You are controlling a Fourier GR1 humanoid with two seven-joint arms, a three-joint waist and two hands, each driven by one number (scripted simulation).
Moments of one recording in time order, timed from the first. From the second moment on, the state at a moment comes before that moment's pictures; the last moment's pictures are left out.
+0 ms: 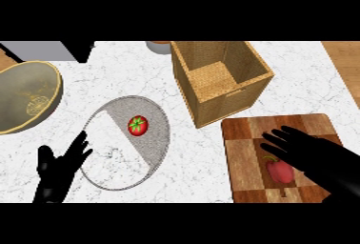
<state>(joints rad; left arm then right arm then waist) 0.12 0.30 -0.10 -1.46 0.17 0.09 0.23 -0.03 -0.74 0.28 -1.92 0.91 0.47 -0.27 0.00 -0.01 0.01</state>
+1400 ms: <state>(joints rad) 0.12 0.26 -0.04 -1.44 0.12 0.04 0.21 -0.04 -0.56 0.35 -1.68 1.19 0.36 -0.34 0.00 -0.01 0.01</state>
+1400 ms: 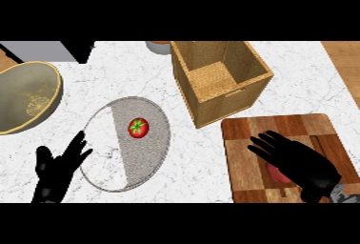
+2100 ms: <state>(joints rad) 0.12 0.23 -0.02 -1.45 0.09 0.03 0.23 -0.08 -0.53 0.35 -1.56 1.31 0.20 -0.44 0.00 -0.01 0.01</state>
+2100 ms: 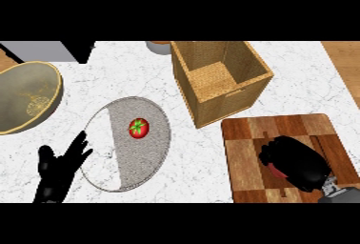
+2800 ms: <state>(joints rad) 0.13 0.23 -0.01 -1.48 0.08 0.03 0.26 0.00 -0.17 0.56 -1.64 1.50 0.28 -0.07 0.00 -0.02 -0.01</state>
